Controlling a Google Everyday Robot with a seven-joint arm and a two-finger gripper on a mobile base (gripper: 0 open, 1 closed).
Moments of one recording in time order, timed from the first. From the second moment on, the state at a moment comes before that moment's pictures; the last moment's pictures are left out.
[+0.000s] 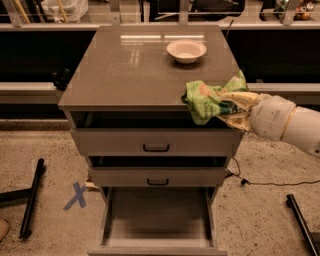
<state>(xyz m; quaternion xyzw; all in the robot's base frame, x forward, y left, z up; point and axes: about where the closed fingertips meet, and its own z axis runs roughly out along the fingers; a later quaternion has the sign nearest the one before) 0.551 -0.168 0.891 -0.65 0.36 -0.14 0.65</state>
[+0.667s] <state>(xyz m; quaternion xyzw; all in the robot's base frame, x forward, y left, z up) 0.604 -0.126 0.946 -0.65 0.33 -0.12 0.68</state>
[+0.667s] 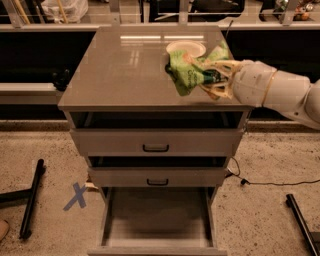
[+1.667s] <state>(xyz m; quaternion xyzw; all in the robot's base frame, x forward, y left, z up) 0.667 -0.071 0.945 -0.67 0.36 -0.09 0.65</state>
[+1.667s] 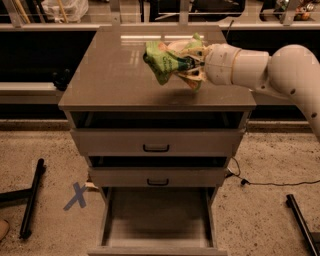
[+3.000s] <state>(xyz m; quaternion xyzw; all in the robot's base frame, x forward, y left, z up) 0.716 -0.023 0.919 -0.70 0.40 -0.04 0.58</state>
